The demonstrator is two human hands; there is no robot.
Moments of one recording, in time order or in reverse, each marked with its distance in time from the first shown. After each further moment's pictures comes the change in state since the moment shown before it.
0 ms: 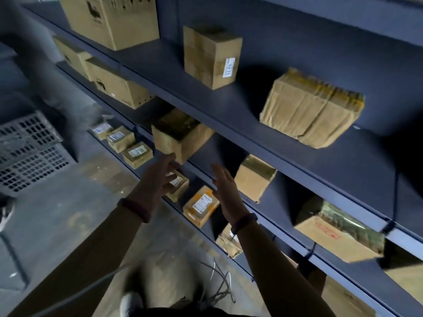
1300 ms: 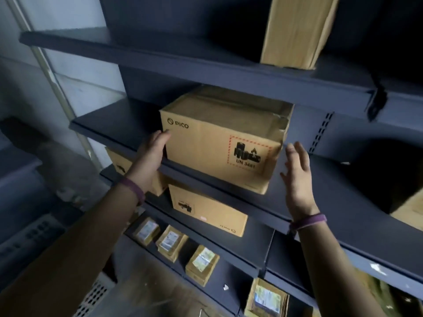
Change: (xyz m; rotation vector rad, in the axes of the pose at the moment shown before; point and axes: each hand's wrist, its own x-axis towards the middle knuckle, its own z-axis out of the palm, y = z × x) left_hand 0.518 0.438 -0.424 0.235 0.049 0.302; right_hand 0.466 -0.235 0.435 0.085 0.492 -0.470
